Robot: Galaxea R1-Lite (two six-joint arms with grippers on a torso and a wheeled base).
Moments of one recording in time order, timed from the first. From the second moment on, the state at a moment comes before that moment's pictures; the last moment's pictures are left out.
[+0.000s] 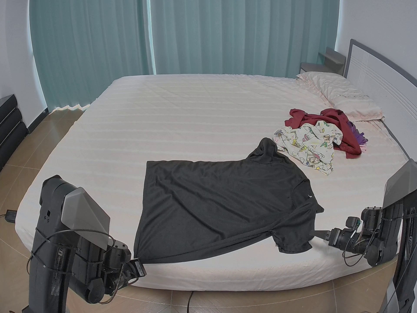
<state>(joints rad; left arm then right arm) -0.35 2.55 -0.17 -1.55 0.20 -0.59 -0.13 2.45 -0.25 -1.55 0.54 0.39</state>
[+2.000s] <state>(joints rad) -0.33 2.38 -0.12 -1.55 0.19 -0.59 -0.06 2.23 -0.02 -1.30 0.42 0.02</state>
